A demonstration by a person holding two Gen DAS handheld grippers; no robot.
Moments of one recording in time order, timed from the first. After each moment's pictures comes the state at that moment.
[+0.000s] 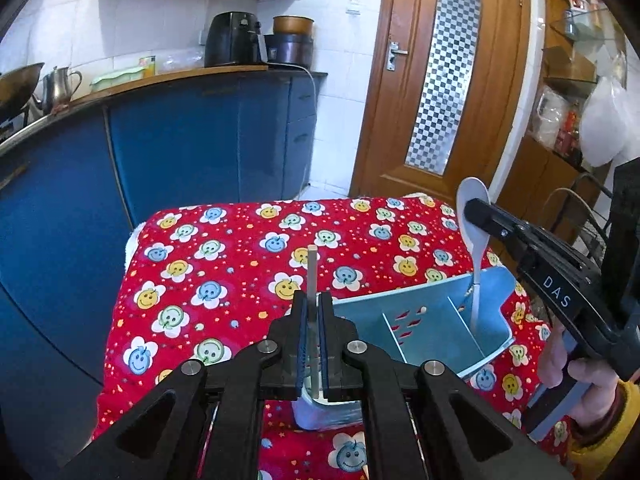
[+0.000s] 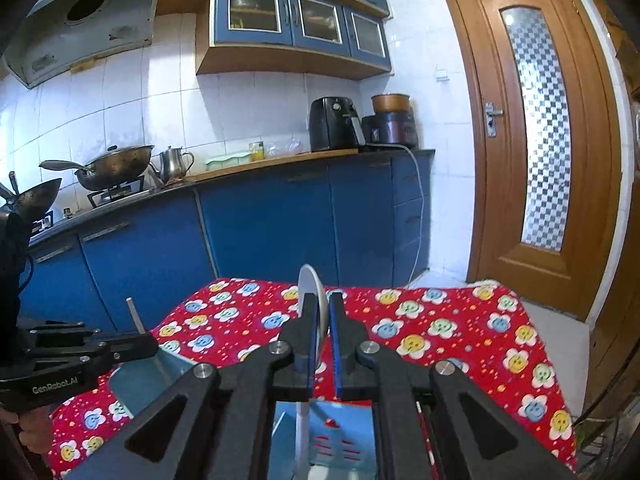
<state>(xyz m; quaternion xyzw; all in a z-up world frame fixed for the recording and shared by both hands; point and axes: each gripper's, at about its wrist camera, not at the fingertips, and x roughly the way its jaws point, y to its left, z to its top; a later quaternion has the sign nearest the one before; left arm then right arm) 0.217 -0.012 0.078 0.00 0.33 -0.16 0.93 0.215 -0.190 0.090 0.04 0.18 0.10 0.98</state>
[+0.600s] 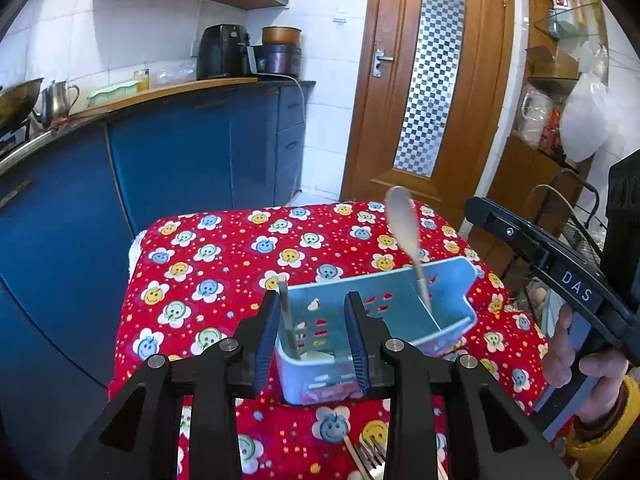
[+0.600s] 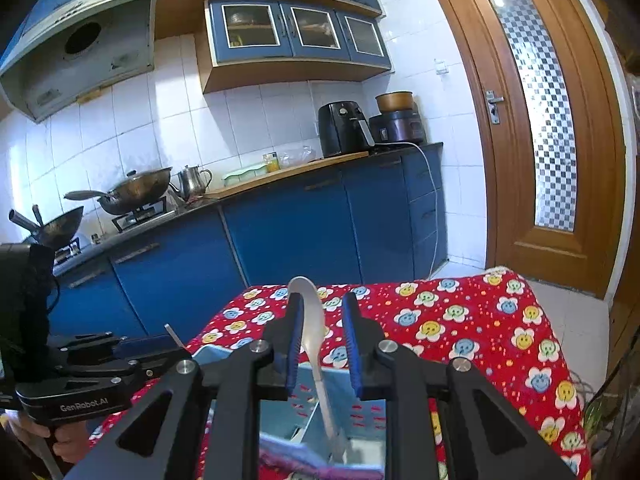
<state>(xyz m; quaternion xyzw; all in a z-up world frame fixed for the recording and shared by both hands) 0.177 -0.011 0.102 0.01 0.32 -0.18 0.93 0.176 -0.198 0.114 0.09 0.18 0.12 0.97</state>
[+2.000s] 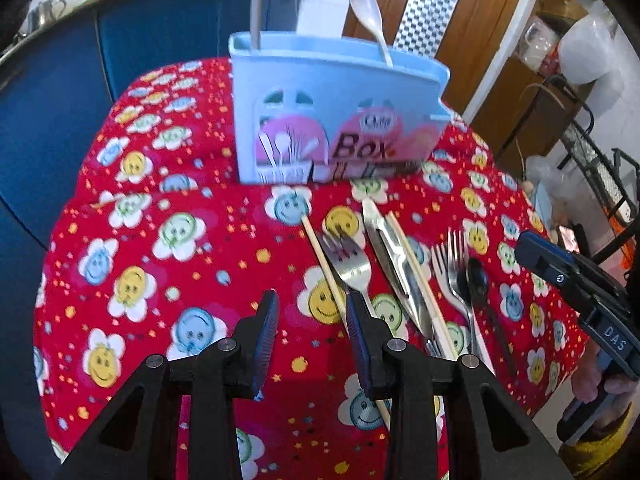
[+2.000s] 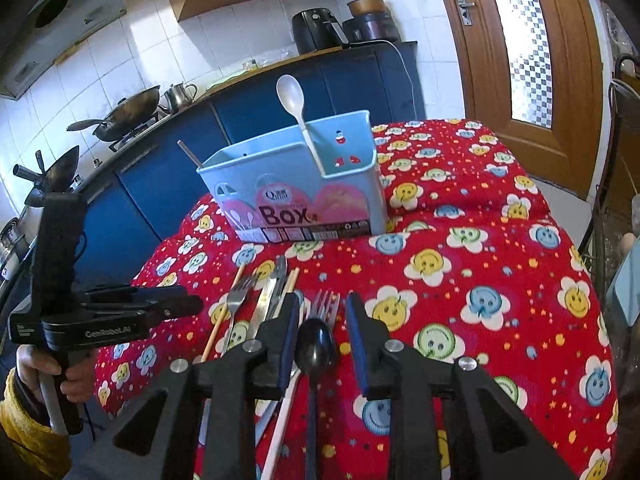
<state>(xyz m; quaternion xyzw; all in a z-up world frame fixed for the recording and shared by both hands) 0.093 -0.019 0.007 0.01 0.49 -0.19 0.85 0.037 -0.206 0.028 0.12 0.35 0.11 0.92</state>
